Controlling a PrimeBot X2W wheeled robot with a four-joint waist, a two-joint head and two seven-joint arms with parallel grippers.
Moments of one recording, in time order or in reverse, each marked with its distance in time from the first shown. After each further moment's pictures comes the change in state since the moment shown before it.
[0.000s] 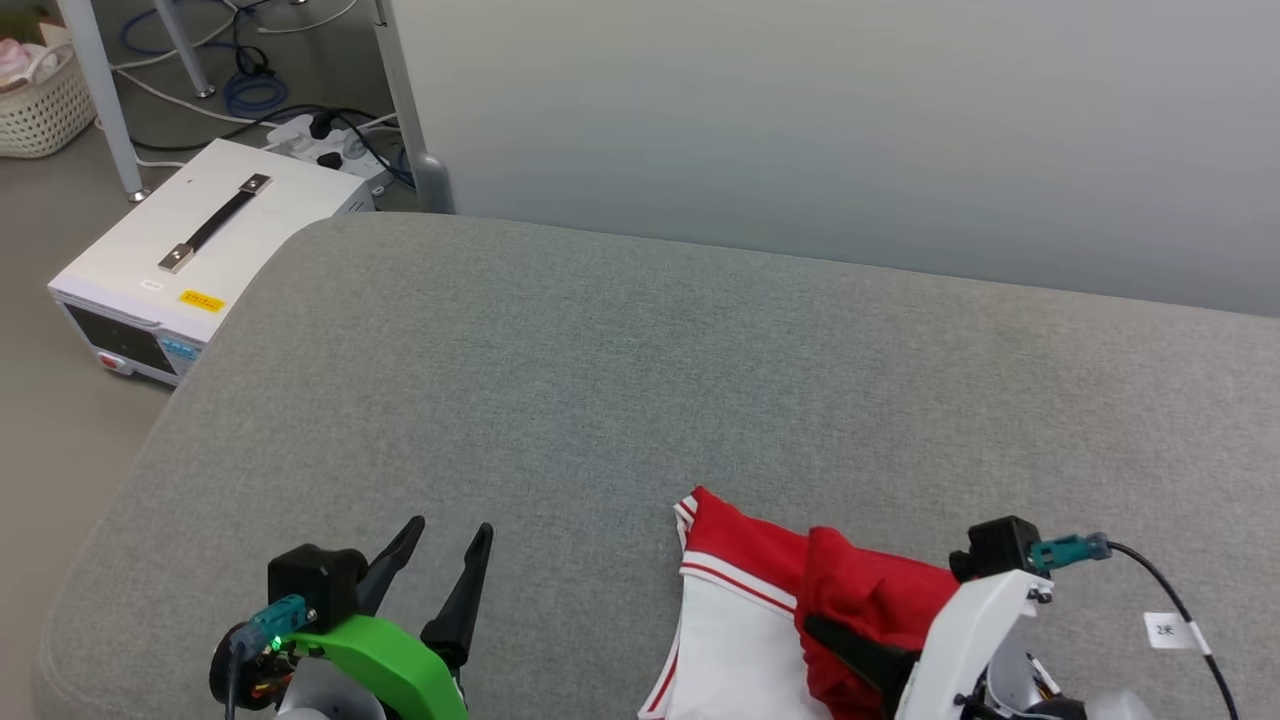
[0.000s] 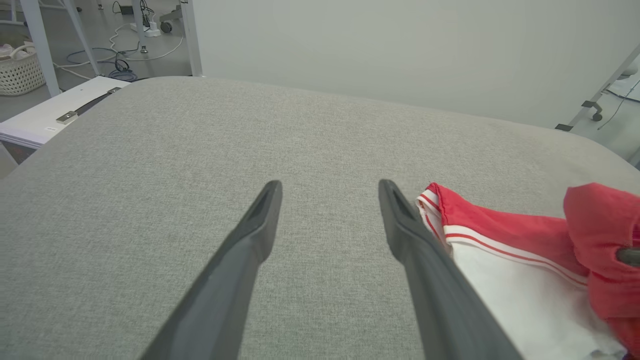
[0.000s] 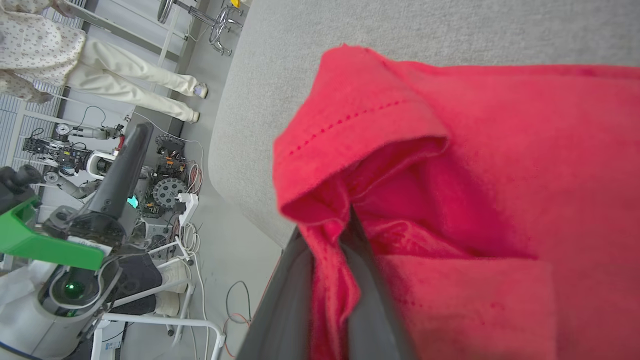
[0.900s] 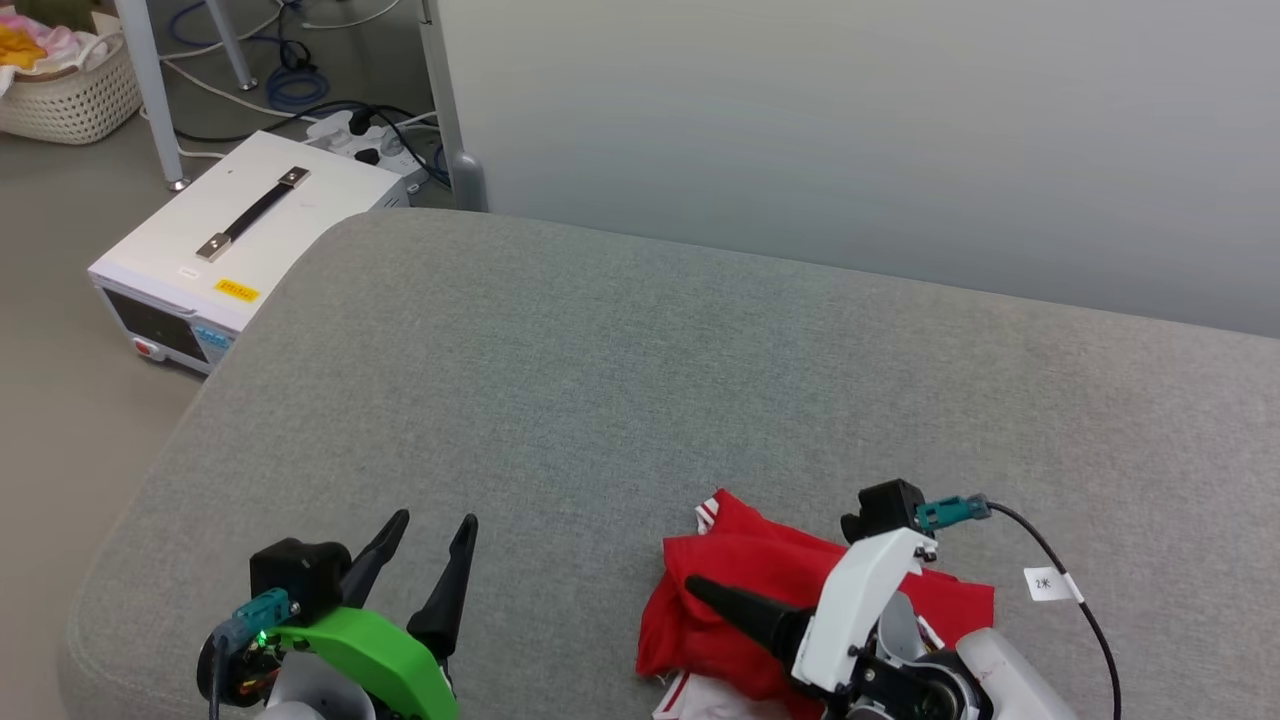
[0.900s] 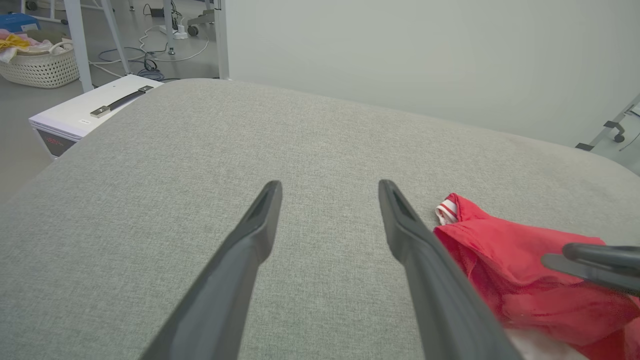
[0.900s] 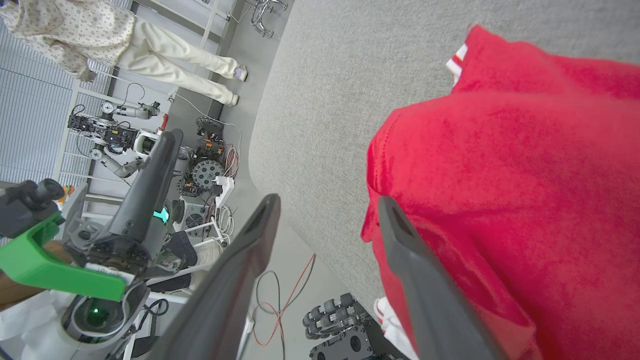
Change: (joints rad) left arm 0.001 0.001 0.025 0.011 -0.015 -0.002 -0.001; right arm -0.250 0.005 0.301 0.345 0.222 -0.001 -0.244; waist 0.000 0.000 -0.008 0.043
